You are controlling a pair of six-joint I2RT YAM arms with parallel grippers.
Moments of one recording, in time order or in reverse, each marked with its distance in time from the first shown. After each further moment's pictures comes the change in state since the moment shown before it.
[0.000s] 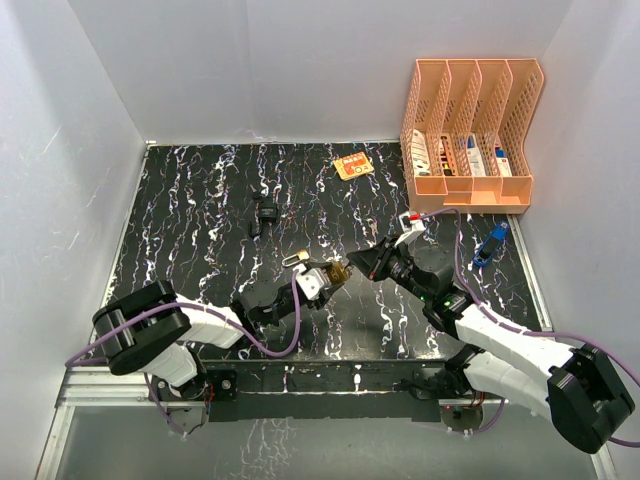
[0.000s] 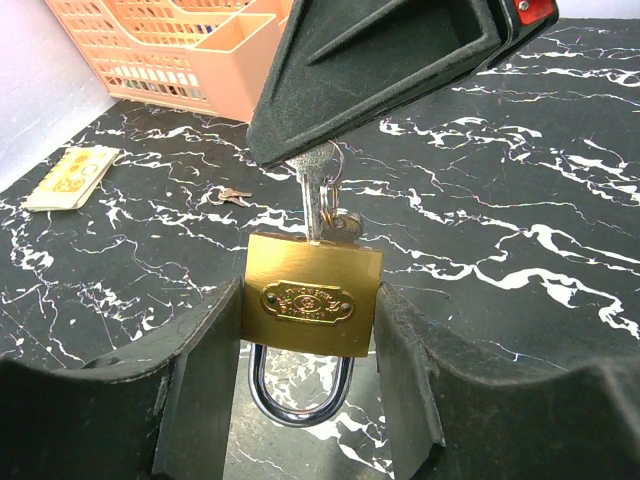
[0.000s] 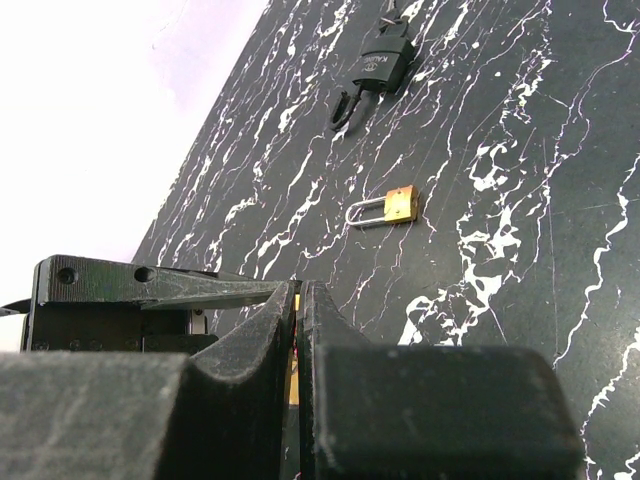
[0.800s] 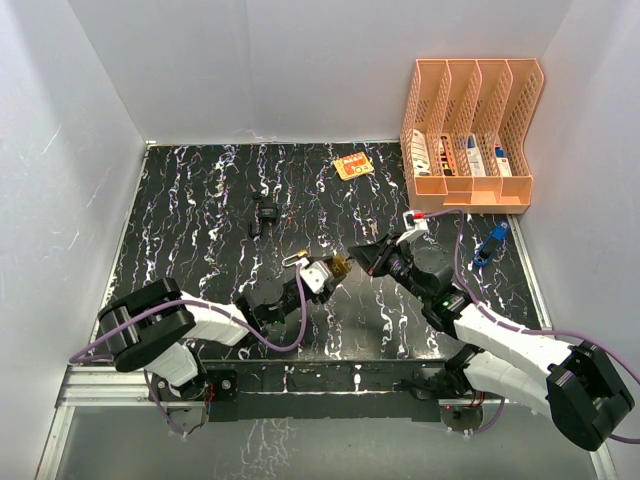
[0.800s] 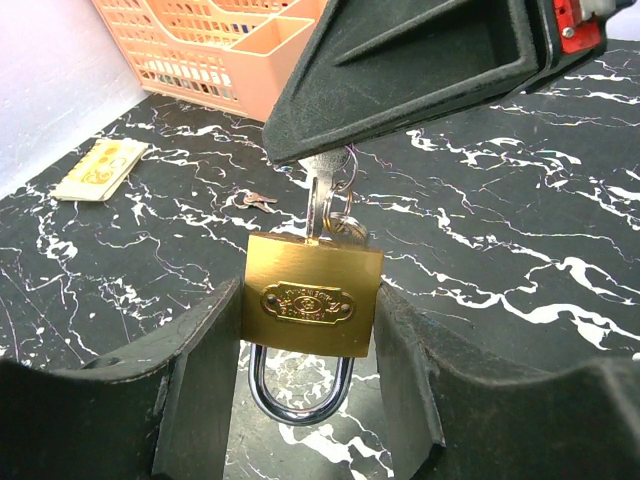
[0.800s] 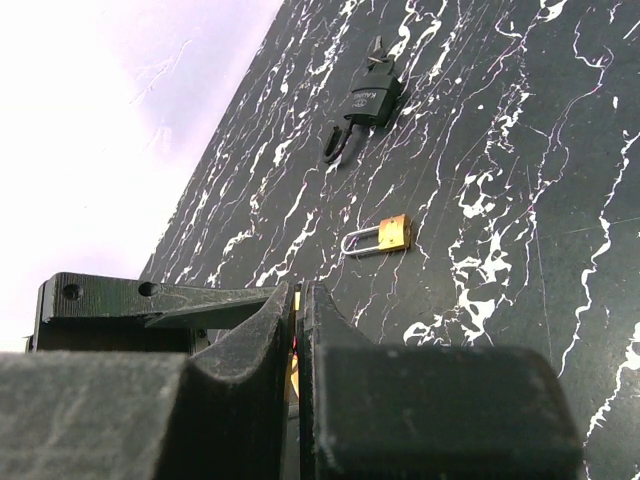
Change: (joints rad) left arm -0.009 0.031 0.044 0.006 -0.101 -0.013; right arm 0.016 0.013 0.000 0.052 0.076 0.022
